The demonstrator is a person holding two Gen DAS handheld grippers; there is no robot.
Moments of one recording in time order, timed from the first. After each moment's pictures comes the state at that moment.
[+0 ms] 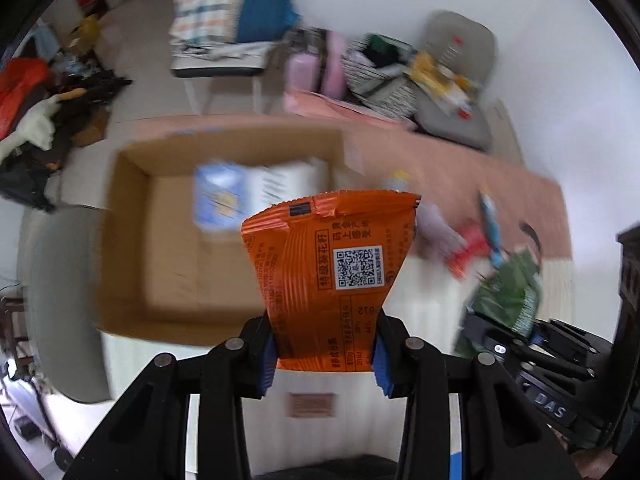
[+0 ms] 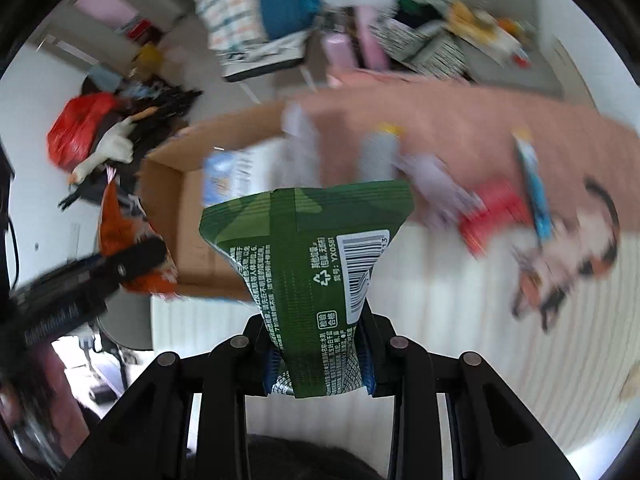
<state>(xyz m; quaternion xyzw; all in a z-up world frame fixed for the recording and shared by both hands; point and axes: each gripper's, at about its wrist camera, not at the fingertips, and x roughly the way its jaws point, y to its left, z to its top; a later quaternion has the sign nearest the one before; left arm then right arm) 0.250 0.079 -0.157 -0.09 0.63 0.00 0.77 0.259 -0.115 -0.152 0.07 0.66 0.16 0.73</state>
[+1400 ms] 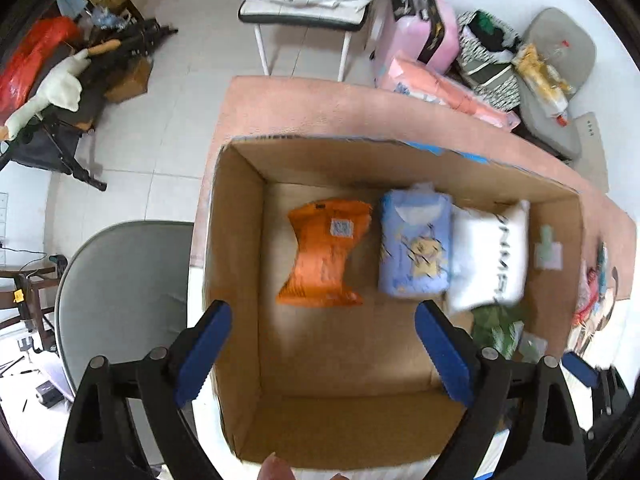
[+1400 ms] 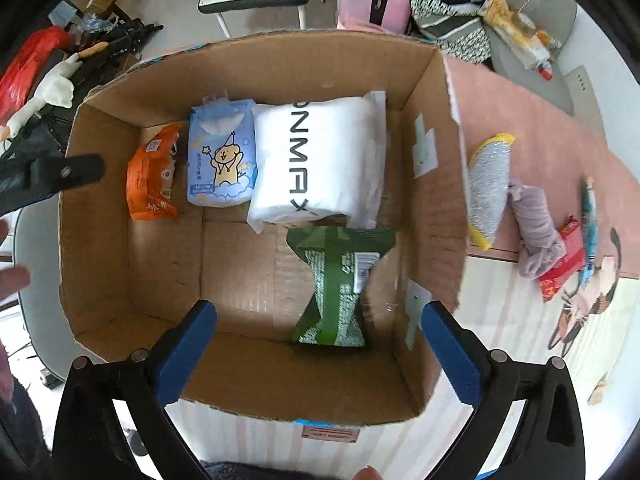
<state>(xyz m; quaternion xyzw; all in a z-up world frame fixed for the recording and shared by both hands) 0.306 0.255 -0.258 -0.08 0.70 0.07 0.71 0.305 0.065 -0.259 -0.05 0.73 0.08 0.68</state>
